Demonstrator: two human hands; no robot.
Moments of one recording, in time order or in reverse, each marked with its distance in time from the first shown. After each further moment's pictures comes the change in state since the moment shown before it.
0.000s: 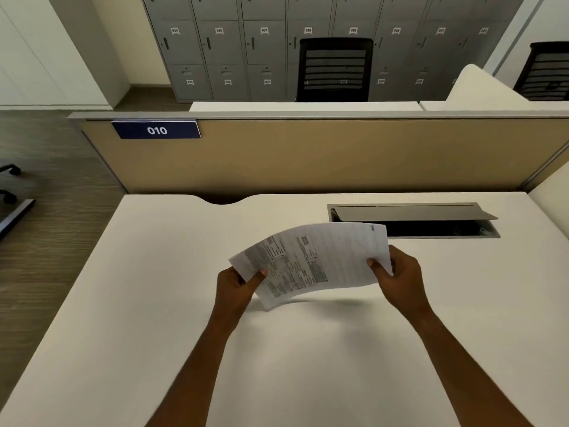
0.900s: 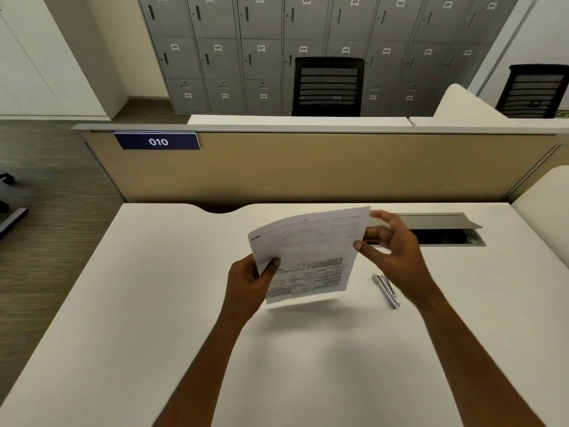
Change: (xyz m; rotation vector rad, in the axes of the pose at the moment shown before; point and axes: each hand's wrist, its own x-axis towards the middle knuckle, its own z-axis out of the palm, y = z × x) left_hand -0.016 0.048 0.031 0.200 -0.079 0.256; right_hand 0.025 -0.080 -0.033 0.261 -0.118 0.049
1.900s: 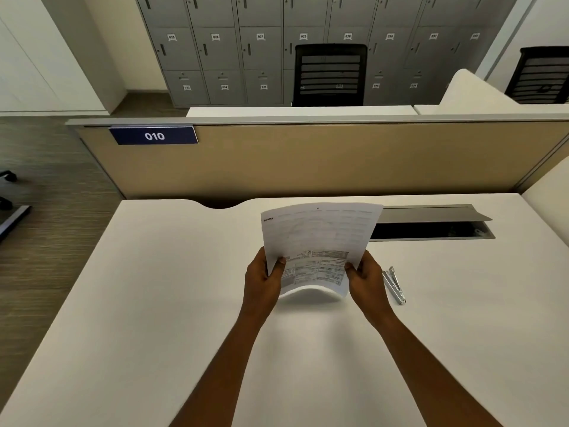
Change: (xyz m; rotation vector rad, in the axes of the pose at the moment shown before) left_hand 0.010 -0.036 0.031 -0.110 0.023 -0.085; right_hand -0.016 0.106 0.070 0.140 0.126 0.209
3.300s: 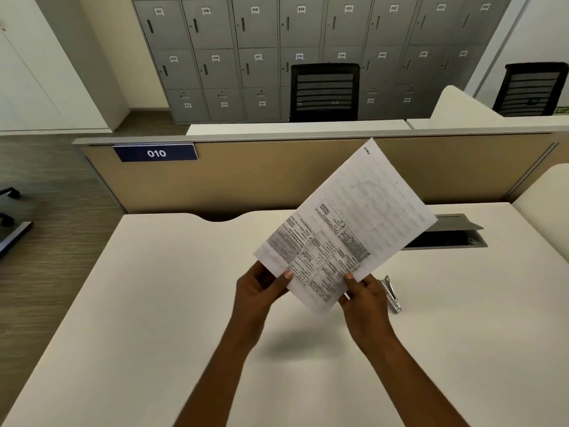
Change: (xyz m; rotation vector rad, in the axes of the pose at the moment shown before) left_hand -0.035 0.062 -0.006 -0.385 -0.134 -0.107; right_hand -0.037 -0.044 0.007 0.783 0.131 0.309
